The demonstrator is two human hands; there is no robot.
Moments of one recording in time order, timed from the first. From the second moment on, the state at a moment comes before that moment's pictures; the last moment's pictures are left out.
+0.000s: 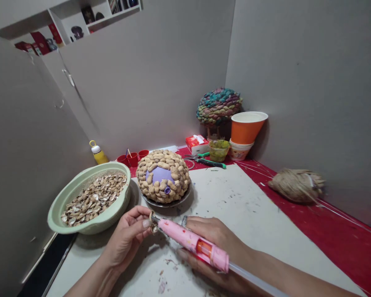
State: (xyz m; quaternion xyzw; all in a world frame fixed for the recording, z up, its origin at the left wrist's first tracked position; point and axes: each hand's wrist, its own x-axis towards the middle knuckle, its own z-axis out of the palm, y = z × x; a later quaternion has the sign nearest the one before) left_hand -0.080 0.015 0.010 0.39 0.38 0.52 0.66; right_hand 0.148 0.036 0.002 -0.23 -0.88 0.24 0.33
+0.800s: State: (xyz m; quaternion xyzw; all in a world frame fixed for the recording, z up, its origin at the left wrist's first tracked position) left_hand -0.081 0.014 0.009 0.40 0.40 0.52 0.64; right_hand 0.148 0.035 0.005 -0.24 -0.88 0.24 0.33
